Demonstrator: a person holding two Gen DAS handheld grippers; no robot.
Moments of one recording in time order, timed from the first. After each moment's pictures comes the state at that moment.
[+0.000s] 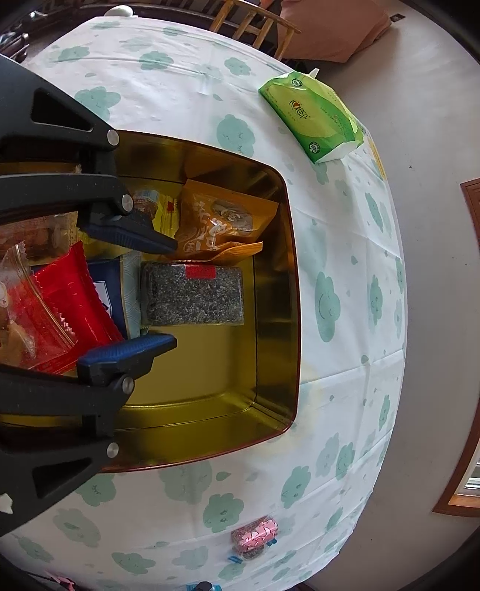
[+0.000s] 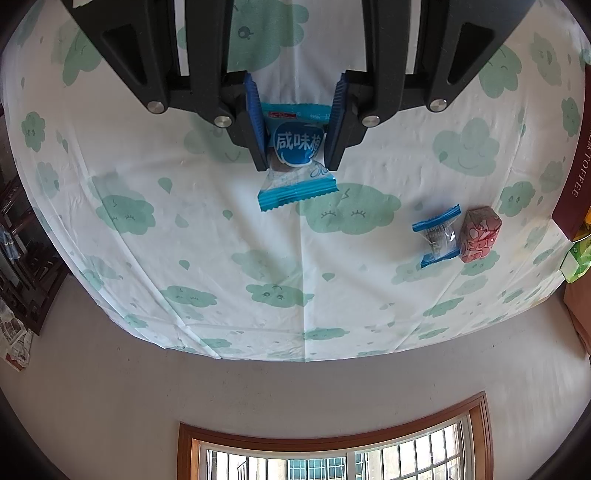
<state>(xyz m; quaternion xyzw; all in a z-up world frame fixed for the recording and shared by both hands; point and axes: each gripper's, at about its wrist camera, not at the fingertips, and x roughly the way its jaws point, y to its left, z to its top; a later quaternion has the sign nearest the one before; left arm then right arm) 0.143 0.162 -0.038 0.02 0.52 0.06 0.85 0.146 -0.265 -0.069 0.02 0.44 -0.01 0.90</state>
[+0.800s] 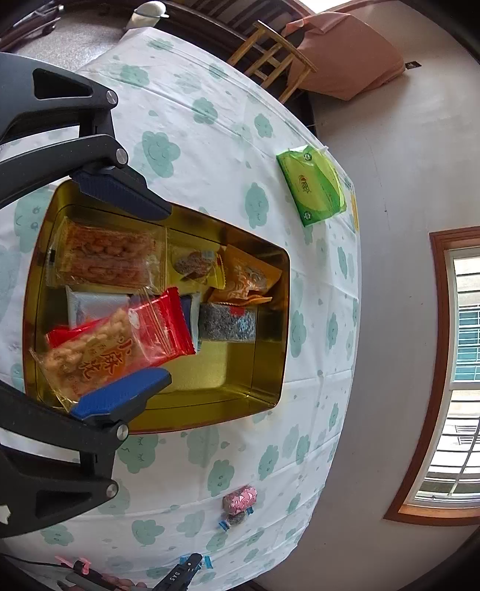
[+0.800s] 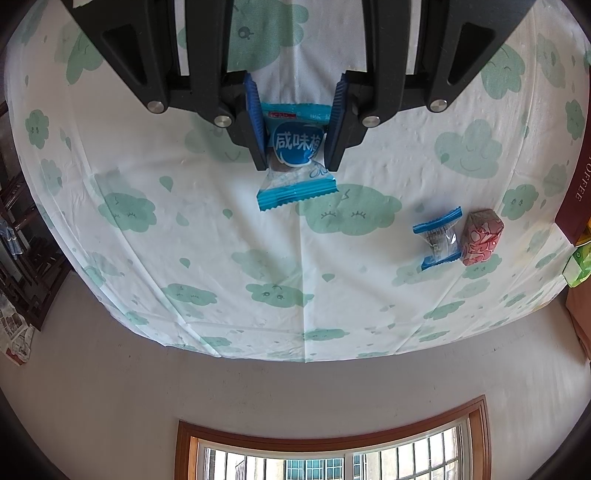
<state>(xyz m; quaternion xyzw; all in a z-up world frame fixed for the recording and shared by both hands) 0.041 0.169 0.013 -0.02 0.44 0.11 0.89 0.145 -0.267 -0.069 0.01 0.44 -0.01 0.90</state>
